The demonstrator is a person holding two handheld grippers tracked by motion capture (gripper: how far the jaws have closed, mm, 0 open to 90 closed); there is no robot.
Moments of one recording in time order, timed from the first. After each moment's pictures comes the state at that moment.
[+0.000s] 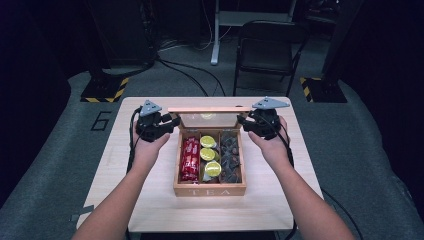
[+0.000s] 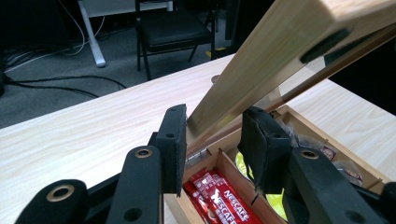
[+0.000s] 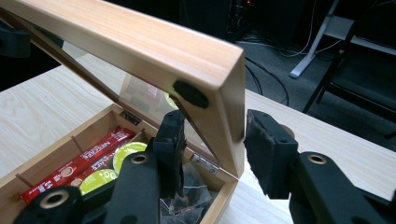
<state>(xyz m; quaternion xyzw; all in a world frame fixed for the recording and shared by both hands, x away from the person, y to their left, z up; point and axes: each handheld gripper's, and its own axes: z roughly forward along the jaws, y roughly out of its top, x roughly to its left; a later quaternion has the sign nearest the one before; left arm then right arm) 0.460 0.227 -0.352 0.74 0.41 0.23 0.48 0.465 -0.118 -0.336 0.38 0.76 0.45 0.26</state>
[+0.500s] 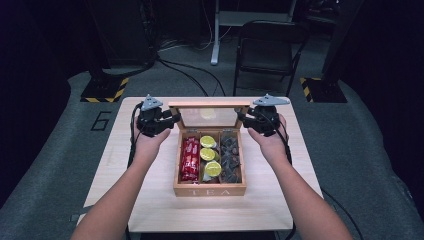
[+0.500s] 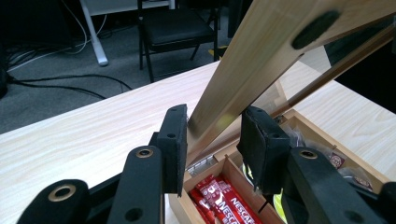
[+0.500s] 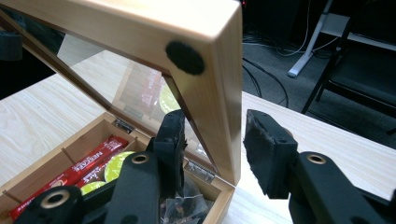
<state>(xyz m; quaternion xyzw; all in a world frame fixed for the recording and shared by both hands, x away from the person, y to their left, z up) 0.472 0.226 -0.347 0.74 0.41 0.23 0.47 0.477 -0.120 -0.339 0.40 0.75 0.46 0.25</state>
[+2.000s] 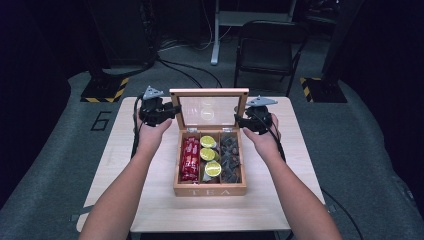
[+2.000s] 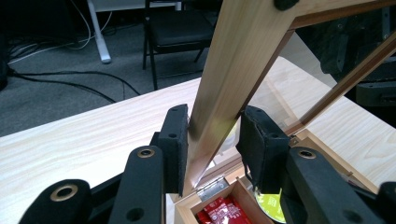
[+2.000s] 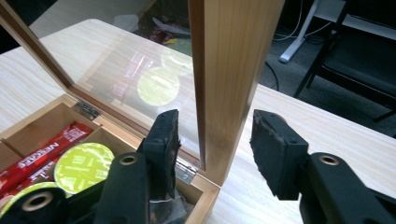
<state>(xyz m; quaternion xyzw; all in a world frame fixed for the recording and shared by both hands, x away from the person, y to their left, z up) 0.501 0.224 -0.343 0.72 0.44 0.23 0.48 0.512 -0.111 -0.375 0.41 0.76 0.42 0.27</state>
